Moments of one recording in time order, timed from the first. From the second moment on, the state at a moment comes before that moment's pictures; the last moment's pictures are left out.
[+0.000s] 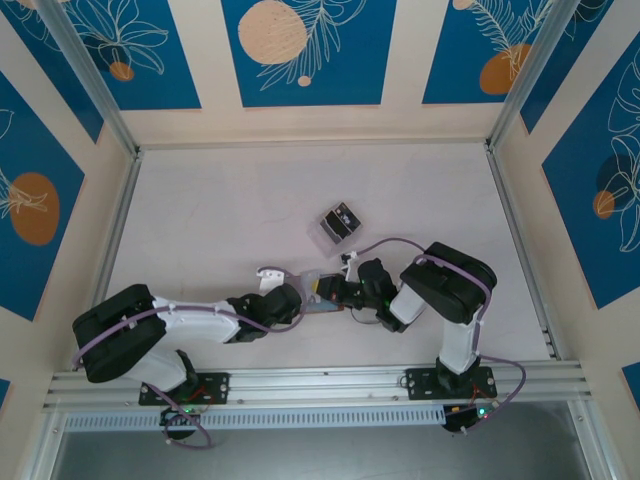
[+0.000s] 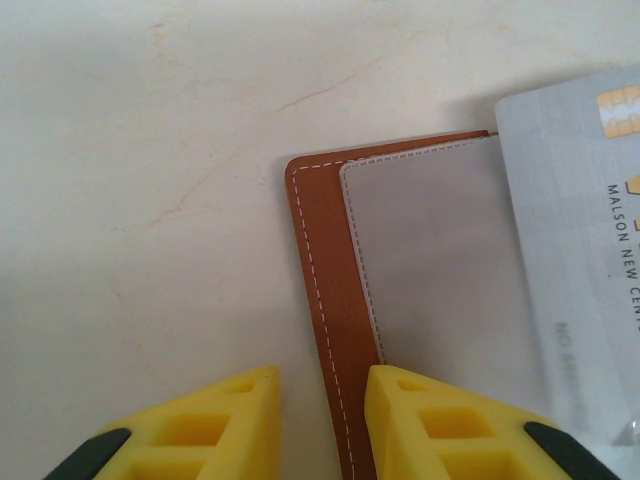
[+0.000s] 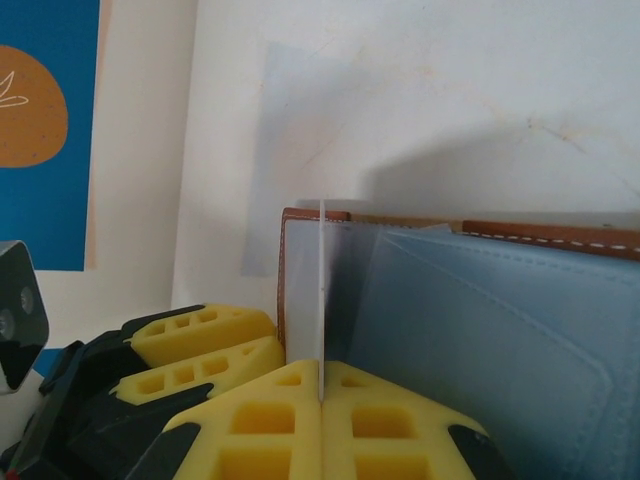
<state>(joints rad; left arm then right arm) -1.04 1.44 0.48 -0.05 -0.47 -0.81 0.74 1.87 0.36 1.11 -0.42 1.11</state>
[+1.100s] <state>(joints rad) -1.04 1.44 0.48 -0.05 -0.47 -0.81 0.76 1.82 0.38 0.96 -0.41 1.12</state>
